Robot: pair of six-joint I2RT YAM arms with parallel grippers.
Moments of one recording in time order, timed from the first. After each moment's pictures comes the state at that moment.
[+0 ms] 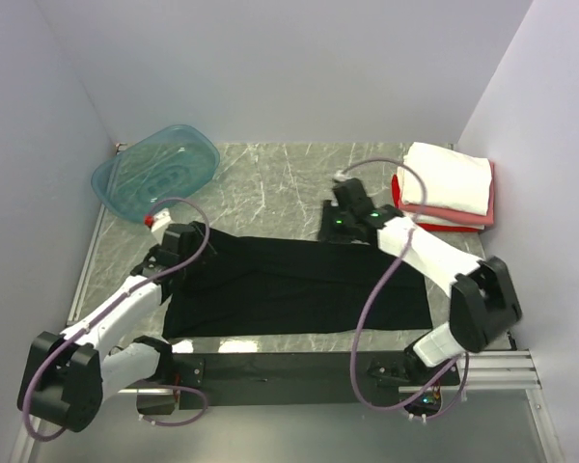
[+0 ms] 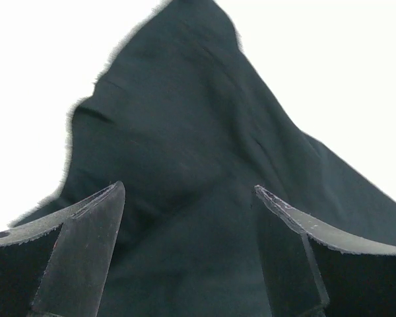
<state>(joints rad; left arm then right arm) -0.36 1.05 0.53 -0.22 -0.34 -0.80 0.51 1.46 1.05 -0.48 0.03 0.52</state>
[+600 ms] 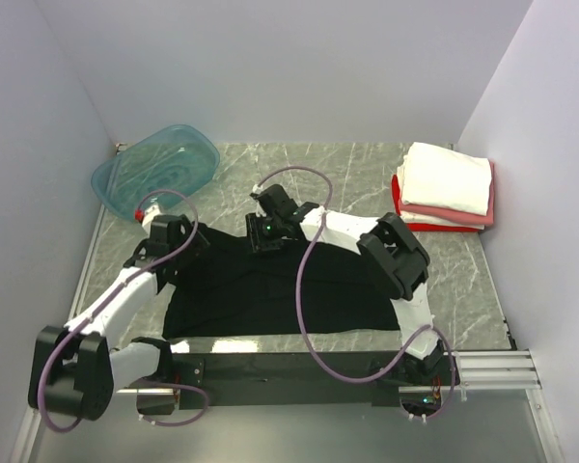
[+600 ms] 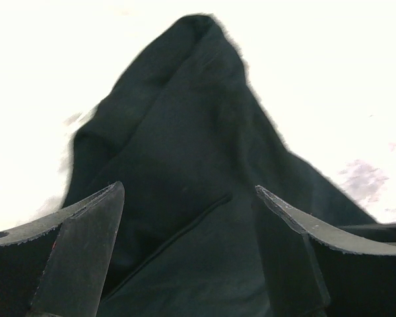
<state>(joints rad) -0.18 1.09 0.55 -0.21 -0.20 -0.78 0.78 2.06 1.47 -0.29 -0.28 0.54</state>
